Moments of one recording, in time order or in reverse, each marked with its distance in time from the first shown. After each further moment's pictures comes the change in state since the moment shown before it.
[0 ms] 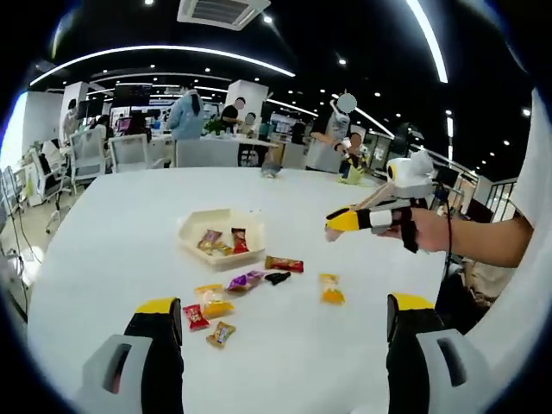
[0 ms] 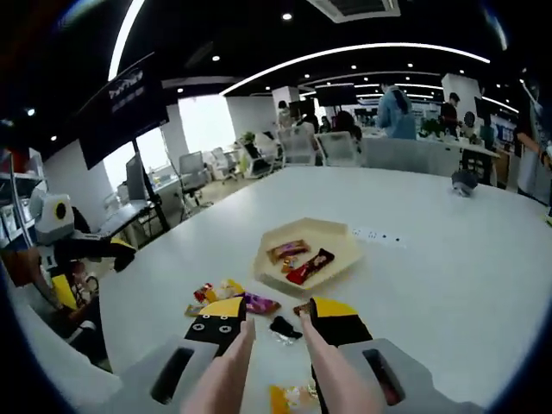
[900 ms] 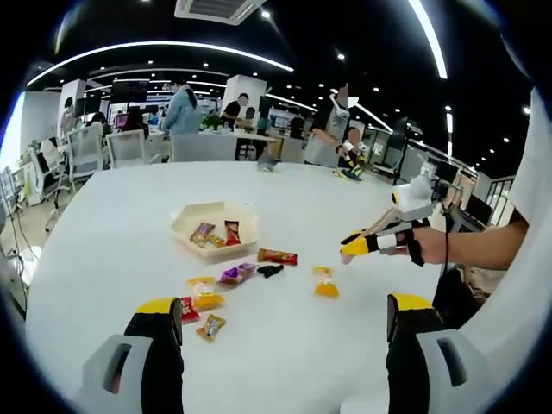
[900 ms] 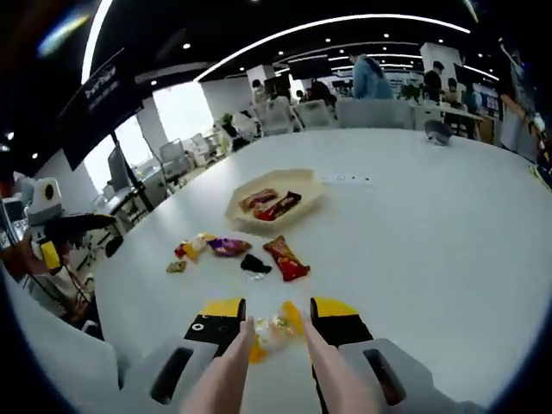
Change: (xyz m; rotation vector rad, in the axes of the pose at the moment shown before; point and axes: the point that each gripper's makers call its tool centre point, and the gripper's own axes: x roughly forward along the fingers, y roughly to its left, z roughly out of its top) left arm 0.000 -0.005 -0.008 0.006 0.028 0.003; right arm -0.026 -0.039 -0.085 0.170 0.112 -0.068
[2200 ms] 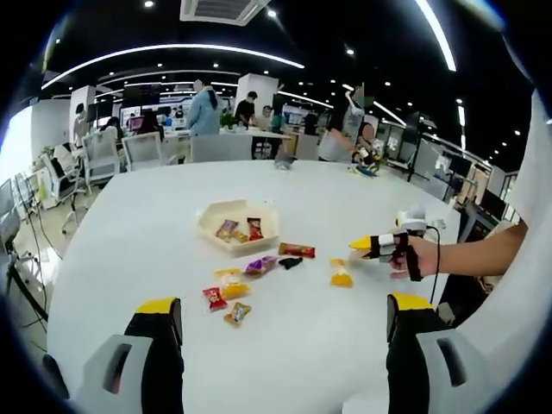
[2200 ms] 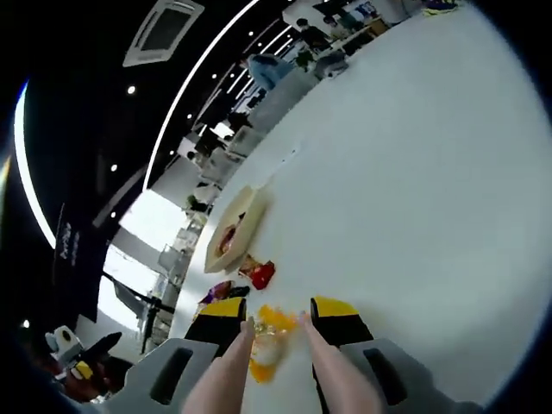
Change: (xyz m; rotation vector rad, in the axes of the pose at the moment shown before) left arm -0.034 0.017 0.001 0.017 0.012 0.092; right arm 0.017 -0.035 -0.027 0.688 -0.166 0.044
